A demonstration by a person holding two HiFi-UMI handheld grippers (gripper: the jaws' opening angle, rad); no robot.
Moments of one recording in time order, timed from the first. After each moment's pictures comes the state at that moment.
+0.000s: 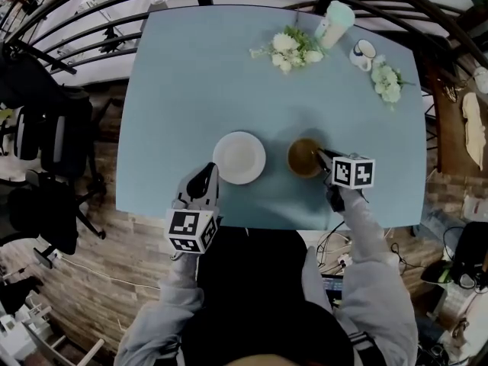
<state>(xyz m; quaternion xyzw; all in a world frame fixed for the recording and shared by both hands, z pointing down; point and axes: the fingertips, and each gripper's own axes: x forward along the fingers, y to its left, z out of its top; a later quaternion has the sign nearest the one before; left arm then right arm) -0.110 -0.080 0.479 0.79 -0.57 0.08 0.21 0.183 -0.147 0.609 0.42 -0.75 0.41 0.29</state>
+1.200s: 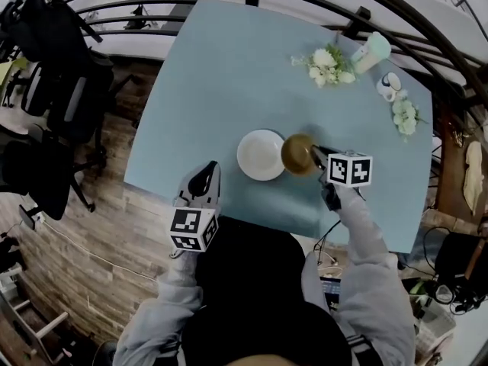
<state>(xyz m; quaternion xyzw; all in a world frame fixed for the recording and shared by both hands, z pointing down) -0.164 -0.040 0.473 0.74 -0.64 0.05 0.20 0.082 -0.165 0.573 0.34 -0.81 0.36 0.32</state>
